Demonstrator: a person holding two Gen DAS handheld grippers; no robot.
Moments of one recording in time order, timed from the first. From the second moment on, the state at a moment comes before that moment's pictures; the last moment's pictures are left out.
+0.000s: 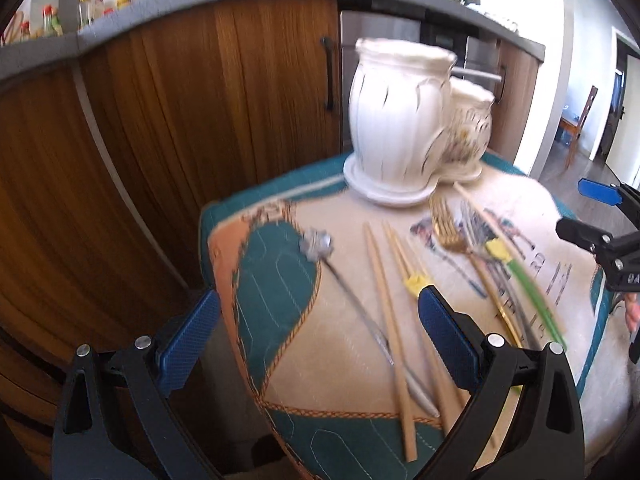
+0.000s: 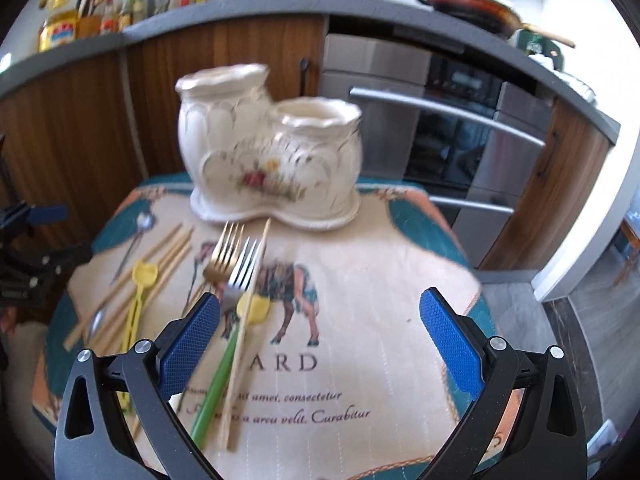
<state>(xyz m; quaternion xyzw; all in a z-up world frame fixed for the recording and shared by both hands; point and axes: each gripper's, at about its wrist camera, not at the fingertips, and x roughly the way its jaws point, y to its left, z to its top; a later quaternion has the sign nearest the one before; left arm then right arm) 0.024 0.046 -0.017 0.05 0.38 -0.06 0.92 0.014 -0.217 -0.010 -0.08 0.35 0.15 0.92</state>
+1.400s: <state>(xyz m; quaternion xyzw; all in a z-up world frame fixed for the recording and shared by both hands) 0.070 0.028 -0.030 -0.01 0.42 -0.07 0.91 0.060 -0.188 -0.023 -0.01 0.38 0.20 0.90</state>
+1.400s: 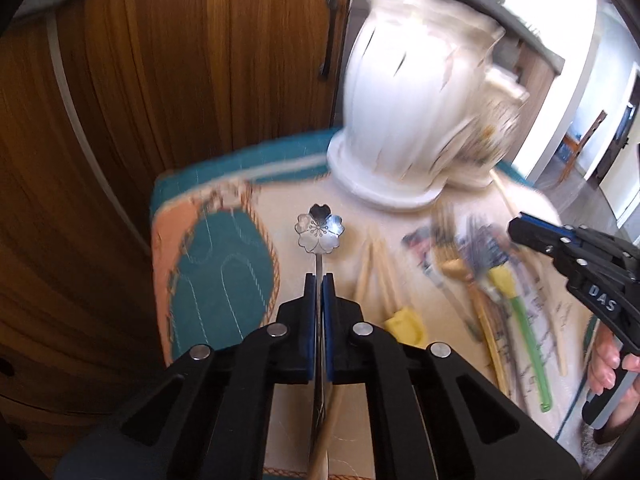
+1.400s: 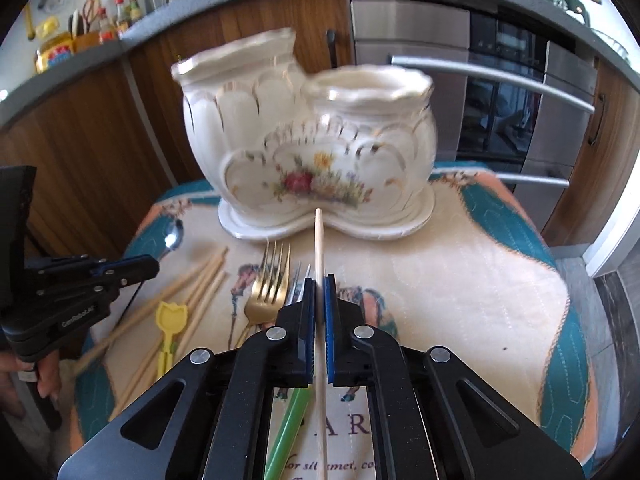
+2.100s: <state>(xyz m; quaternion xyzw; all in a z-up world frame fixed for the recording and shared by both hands) 0.030 0.013 0.106 -0.01 0.18 -0.15 0.97 0.041 -0.220 0.085 0.05 0.17 0.23 0.96</state>
